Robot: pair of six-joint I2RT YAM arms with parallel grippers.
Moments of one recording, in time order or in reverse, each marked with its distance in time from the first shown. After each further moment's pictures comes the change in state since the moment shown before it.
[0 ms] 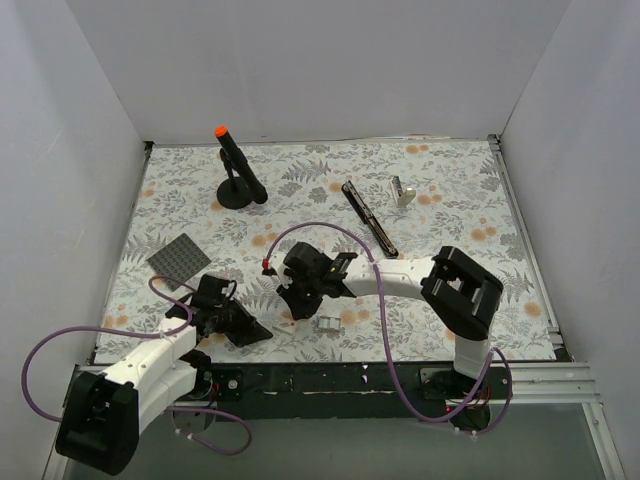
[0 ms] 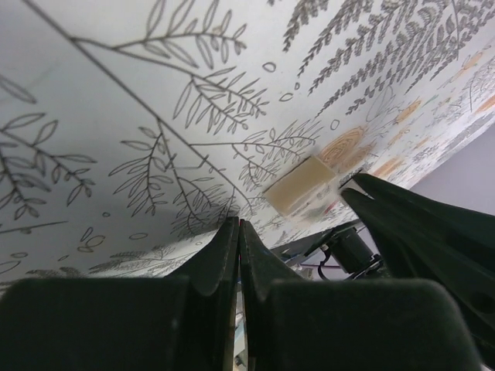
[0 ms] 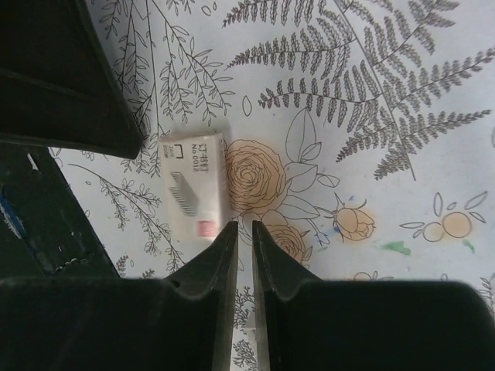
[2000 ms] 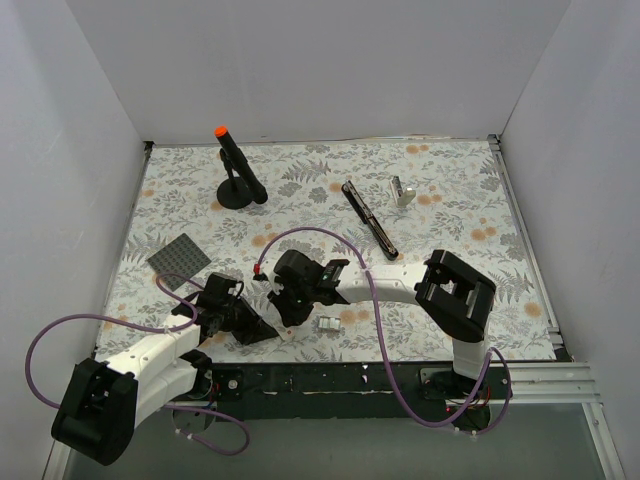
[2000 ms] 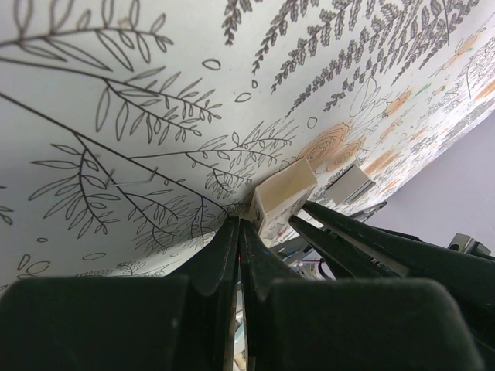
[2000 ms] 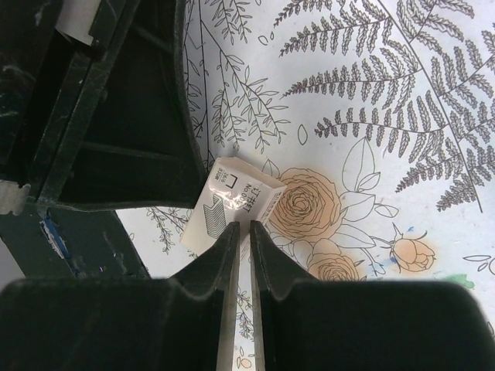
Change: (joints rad) left arm -0.082 0.067 -0.004 0.120 -0.021 -0.055; right arm 0.066 0.044 0.027 0.040 0.000 0.094
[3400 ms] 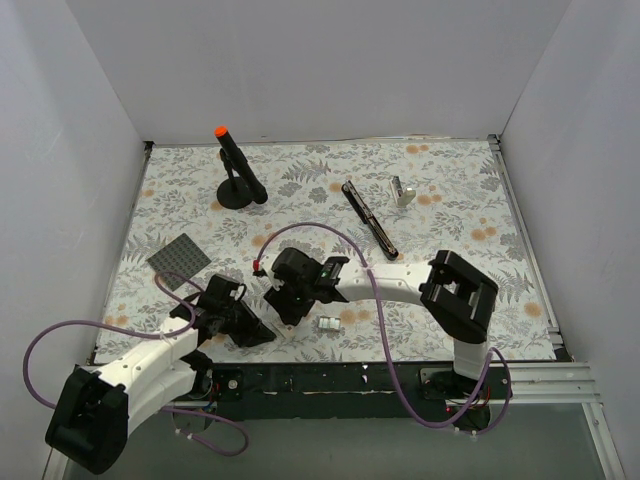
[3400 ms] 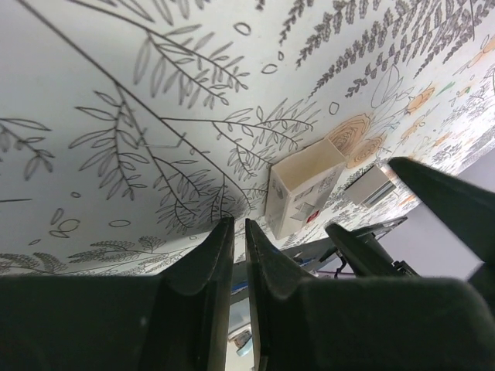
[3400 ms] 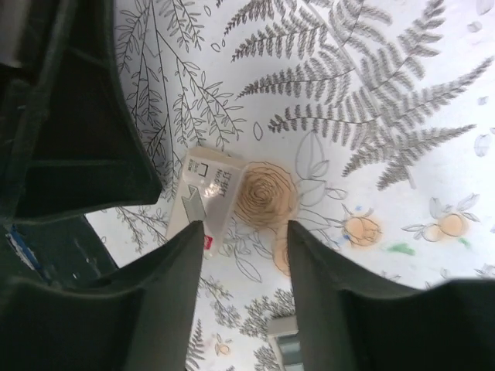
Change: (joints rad) left arm -0.047 -0.075 0.027 -0.134 -0.092 -0.018; right arm 0.003 -0.003 0.045 -0.066 0.109 -0.009
